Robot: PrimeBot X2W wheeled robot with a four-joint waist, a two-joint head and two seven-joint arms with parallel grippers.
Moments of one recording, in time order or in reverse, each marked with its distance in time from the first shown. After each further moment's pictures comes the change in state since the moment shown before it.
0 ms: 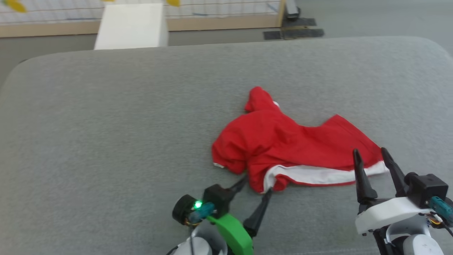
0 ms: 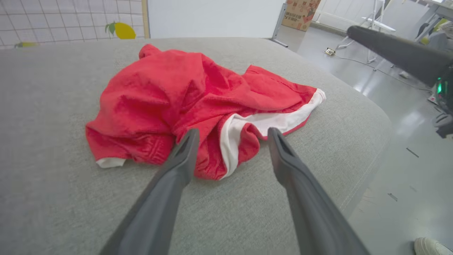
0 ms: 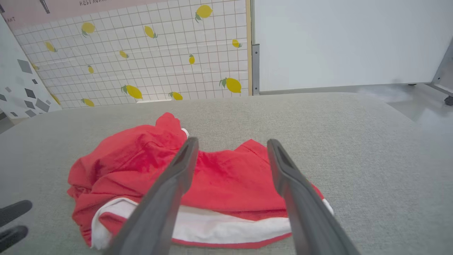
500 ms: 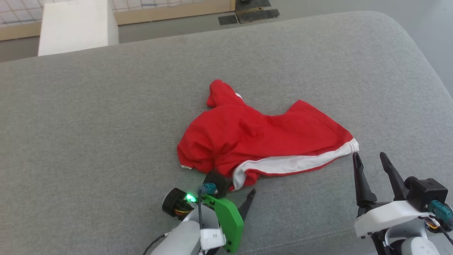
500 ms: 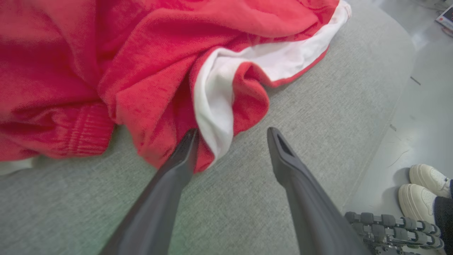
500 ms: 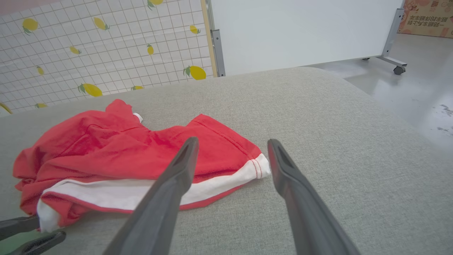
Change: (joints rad) left arm -0.137 0.012 -0.048 0.211 -0.035 0.031 0.166; right arm 0.001 0.000 -0.007 0.044 0.030 0.000 -0.030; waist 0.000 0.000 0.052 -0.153
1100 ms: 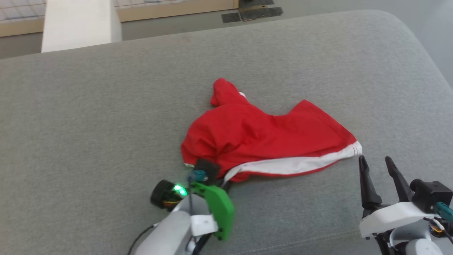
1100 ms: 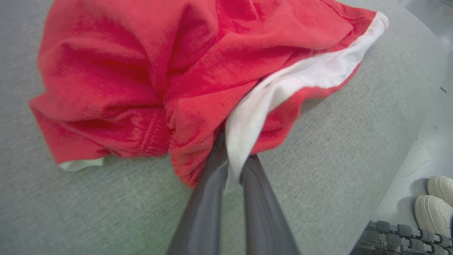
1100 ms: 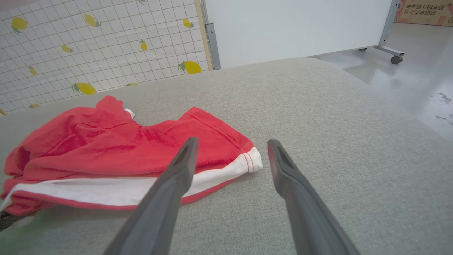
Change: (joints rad) left arm -0.027 0.043 0.021 -0.055 -0.028 0.063 0.103; right arm -0.003 0.000 -0.027 0.040 0.021 0.000 -0.013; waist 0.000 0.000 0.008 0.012
